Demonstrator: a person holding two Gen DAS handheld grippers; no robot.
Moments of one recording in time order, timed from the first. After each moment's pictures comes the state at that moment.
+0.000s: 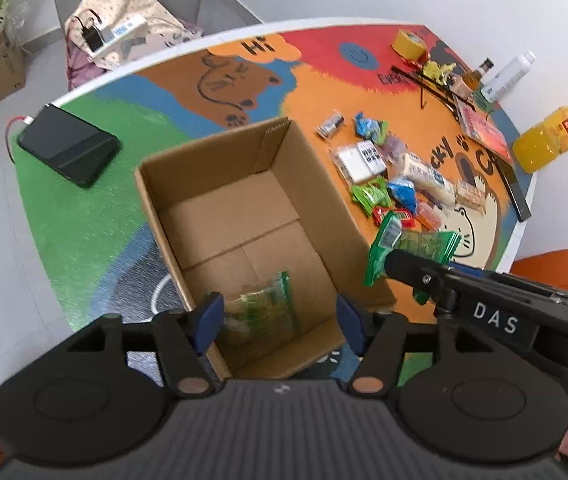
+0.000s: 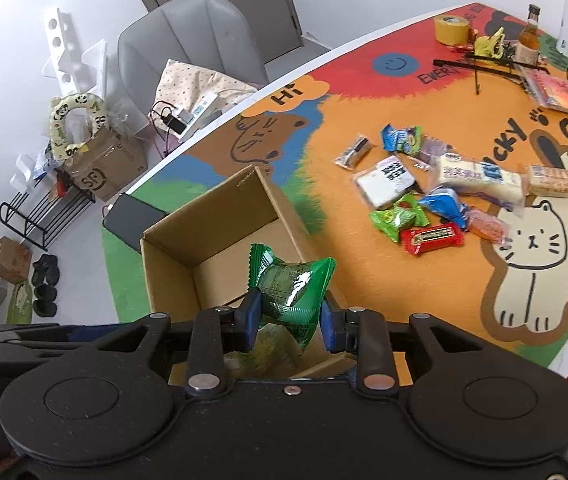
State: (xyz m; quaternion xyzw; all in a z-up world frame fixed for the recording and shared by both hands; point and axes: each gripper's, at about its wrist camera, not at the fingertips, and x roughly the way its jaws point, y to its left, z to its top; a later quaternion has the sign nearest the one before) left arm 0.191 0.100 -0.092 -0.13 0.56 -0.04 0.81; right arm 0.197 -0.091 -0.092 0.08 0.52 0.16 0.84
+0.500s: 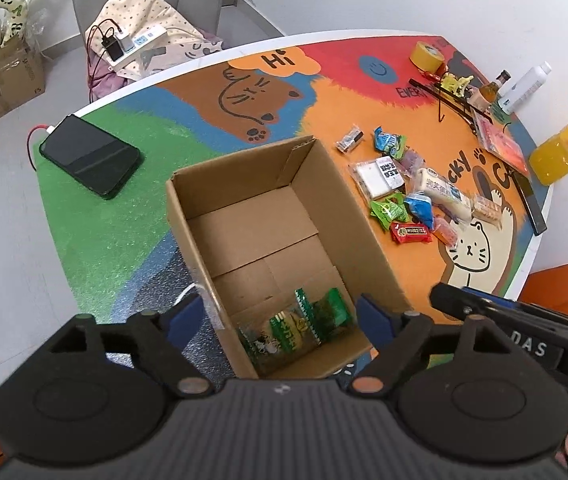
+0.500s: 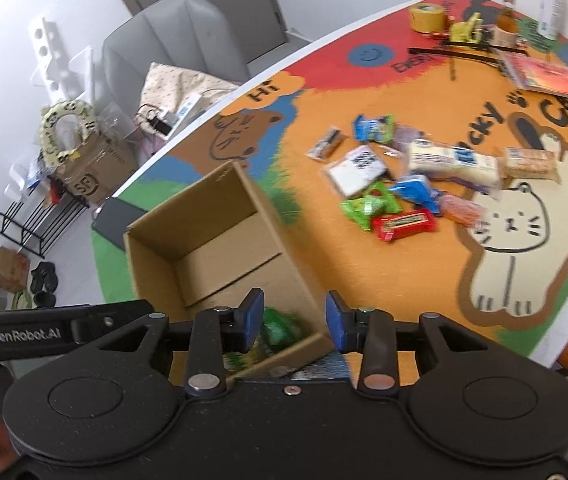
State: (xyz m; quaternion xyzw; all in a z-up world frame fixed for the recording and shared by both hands) left arm 0.196 0.099 -0.085 -0.12 0.56 -0.01 0.82; right arm 0.191 -0.133 -0.091 0.09 0.52 0.12 0.84
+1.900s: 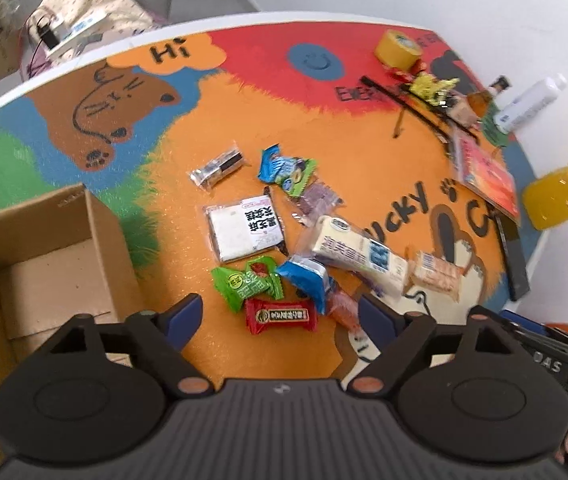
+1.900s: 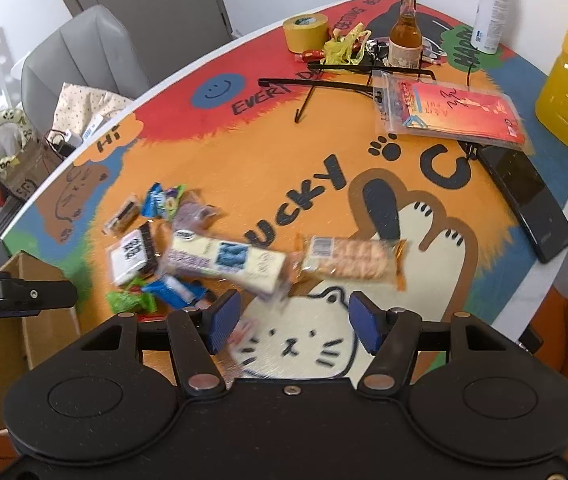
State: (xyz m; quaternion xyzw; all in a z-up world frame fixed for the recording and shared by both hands) left arm 0.337 -0.063 -0.134 -0.18 0.58 0.01 0.80; right arm 0.346 -0.333 -0.141 0.03 0.54 0.11 0.84
